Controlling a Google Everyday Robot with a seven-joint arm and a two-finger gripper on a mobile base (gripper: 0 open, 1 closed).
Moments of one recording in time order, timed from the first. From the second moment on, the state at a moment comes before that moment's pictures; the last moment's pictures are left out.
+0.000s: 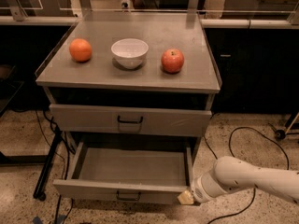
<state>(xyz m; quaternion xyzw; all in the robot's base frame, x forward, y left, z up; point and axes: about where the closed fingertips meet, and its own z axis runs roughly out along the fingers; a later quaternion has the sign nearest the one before) 0.417 -0.140 0.436 -0.30 0.92 0.23 0.10</state>
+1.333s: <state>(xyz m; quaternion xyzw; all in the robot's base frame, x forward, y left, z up) 0.479 -0.129 0.426 -0.27 0.93 0.20 0.15</state>
